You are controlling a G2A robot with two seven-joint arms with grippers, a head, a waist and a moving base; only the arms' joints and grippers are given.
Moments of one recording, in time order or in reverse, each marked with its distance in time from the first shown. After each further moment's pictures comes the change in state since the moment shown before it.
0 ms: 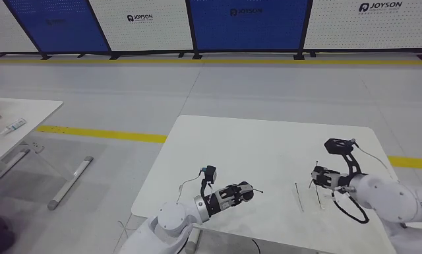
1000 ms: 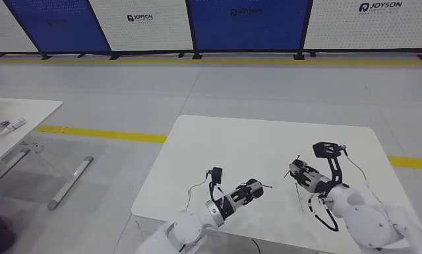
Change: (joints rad) left arm -0.043 -0.035 0.155 0.039 0.149 -0.126 0.285; right arm -0.111 -0.041 -0.095 -0.109 0.029 0.036 -0.438
